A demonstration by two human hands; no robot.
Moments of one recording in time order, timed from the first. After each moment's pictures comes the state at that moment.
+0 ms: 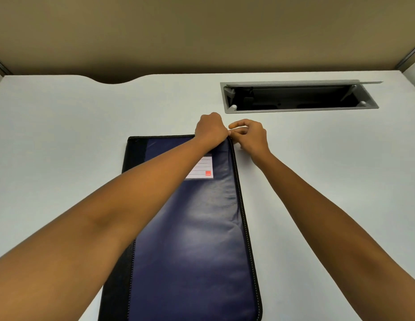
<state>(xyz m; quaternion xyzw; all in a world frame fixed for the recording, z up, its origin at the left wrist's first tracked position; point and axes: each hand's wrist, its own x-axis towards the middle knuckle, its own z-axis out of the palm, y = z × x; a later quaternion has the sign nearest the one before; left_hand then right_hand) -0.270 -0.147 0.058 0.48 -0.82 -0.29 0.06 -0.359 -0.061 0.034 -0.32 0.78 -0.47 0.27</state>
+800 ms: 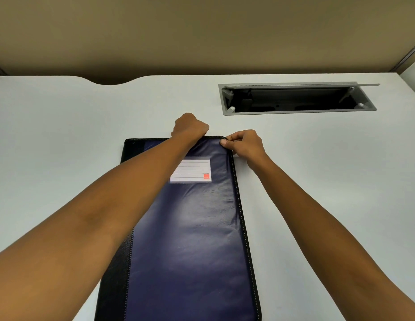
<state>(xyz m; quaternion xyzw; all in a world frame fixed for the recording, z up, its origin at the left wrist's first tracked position) -0.247 -0.181 0.052 0.59 -0.72 -0.36 0.06 -0.350 -0.061 0.037 -0.29 0.81 -0.40 0.32</state>
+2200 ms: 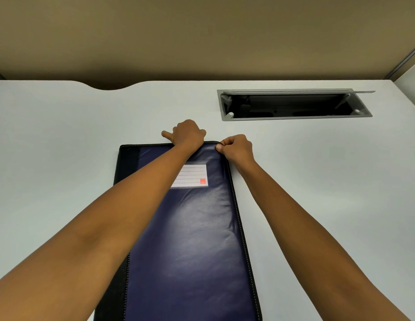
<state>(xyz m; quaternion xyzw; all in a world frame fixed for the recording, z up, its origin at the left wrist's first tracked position) -0.248 -0.177 0.050 0.60 -0.77 -0.22 0.03 -0.334 -0.078 0.034 -0.28 0.84 -0.36 0.28</state>
